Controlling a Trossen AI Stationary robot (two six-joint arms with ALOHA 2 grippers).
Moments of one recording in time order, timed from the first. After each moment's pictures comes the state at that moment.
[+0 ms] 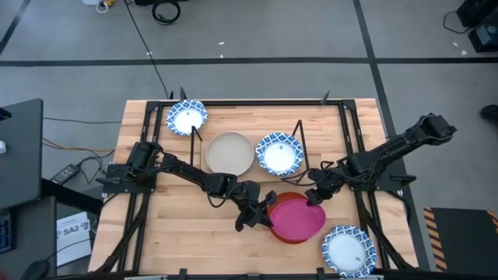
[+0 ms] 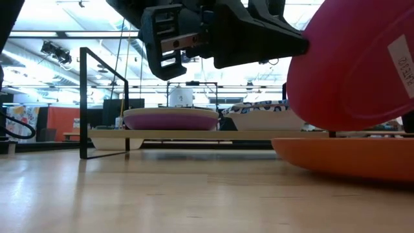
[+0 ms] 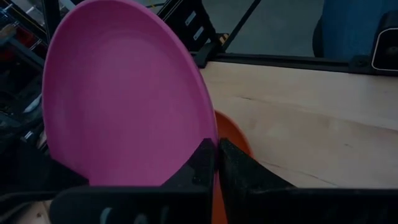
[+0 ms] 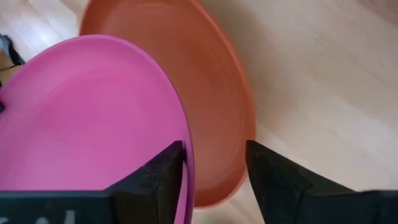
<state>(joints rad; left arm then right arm) -0.25 2.02 1.24 0.34 0.36 0.75 0.33 1.05 0.42 -0.31 -0.20 1.44</state>
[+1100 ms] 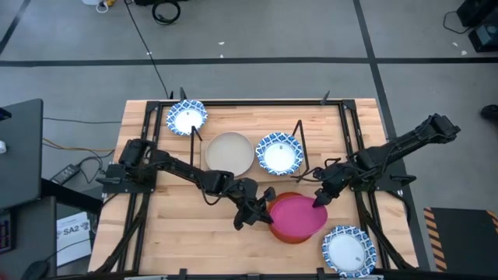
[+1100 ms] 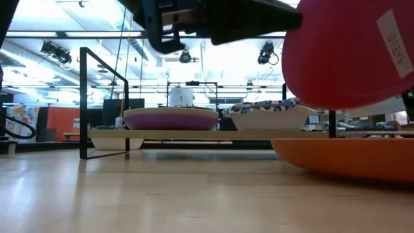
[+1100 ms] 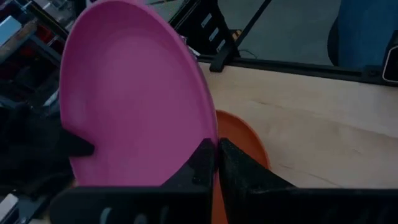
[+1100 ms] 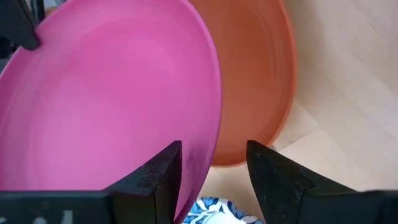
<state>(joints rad) -0.25 1.94 1.24 0.28 0.30 0.75 0.34 0.86 0.42 -0.37 -0.28 1.34</state>
